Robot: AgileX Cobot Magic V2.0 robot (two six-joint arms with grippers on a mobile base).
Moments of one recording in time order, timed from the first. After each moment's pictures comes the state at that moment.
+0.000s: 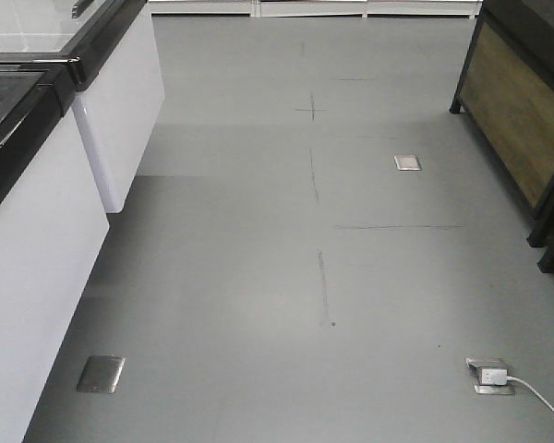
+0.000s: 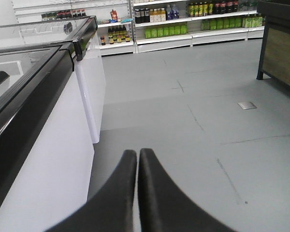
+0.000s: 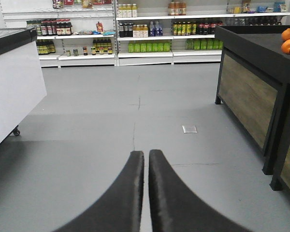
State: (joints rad) left arm -0.02 0.09 0.03 -0.11 0.14 0.17; right arm -0.04 -0.01 0.03 0.01 0.17 0.01
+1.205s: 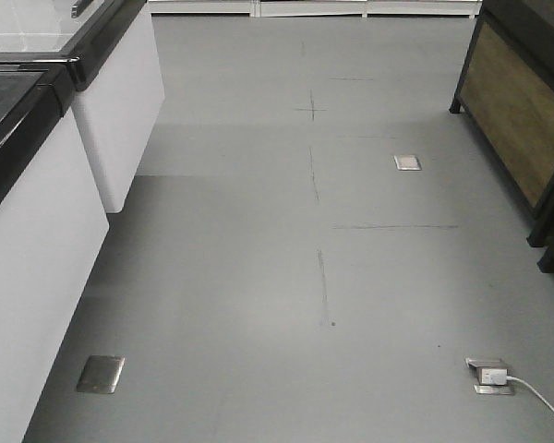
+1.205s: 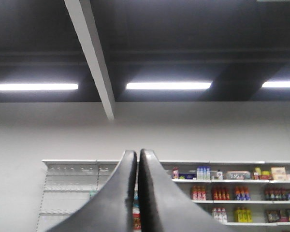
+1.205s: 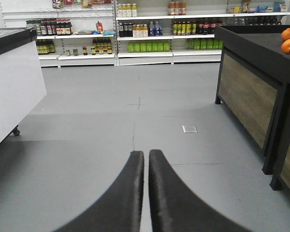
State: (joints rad) left arm -0.02 0.09 -0.05 -0.10 -0.70 0.07; right arm -0.04 -0.01 0.03 0.01 0.17 0.01
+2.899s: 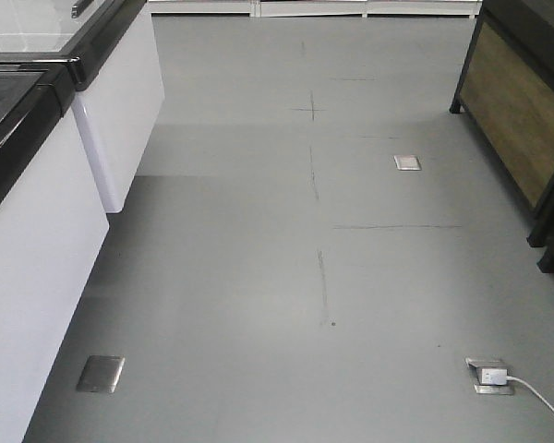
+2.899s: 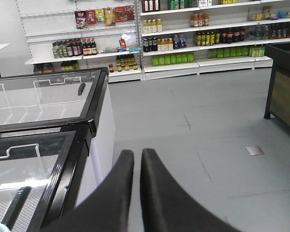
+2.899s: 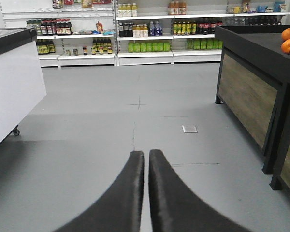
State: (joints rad) left arm -0.02 0.88 -1.14 0.01 0.46 0.04; right arm -0.04 -0.01 0.03 0.01 0.17 0.01
